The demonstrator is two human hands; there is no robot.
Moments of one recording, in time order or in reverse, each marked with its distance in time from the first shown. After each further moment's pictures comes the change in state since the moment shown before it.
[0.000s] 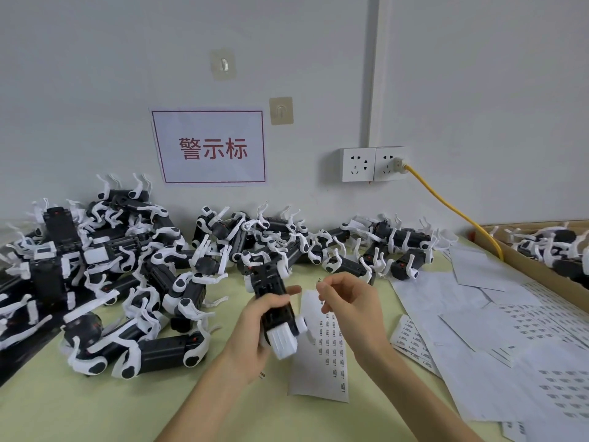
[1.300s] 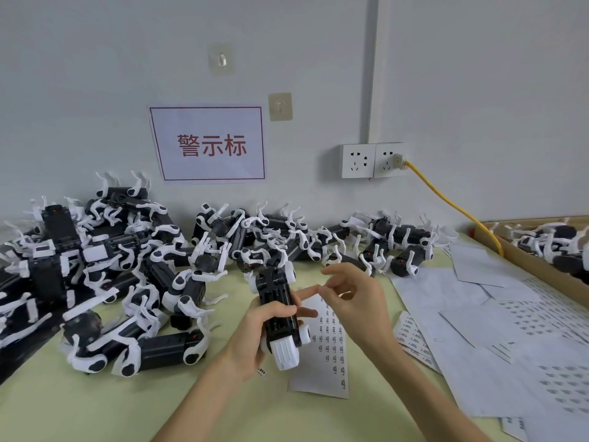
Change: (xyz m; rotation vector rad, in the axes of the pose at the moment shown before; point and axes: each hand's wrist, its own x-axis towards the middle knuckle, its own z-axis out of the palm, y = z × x) left_hand -0.001 0.000 -0.002 0.060 -0.186 -0.014; right_hand 0.006 0.003 -0.009 -0.262 0.016 -0.154
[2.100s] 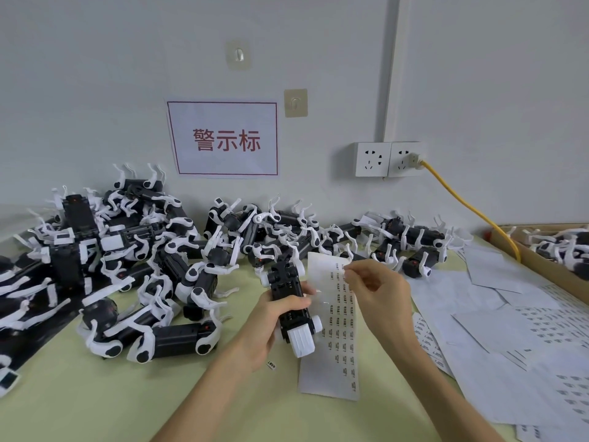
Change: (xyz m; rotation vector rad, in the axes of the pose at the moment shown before) left_hand 0.002 -0.001 -0.004 0.134 0.153 -0.022; right_hand 0.007 0.002 -0.008 -0.043 0.127 -0.063
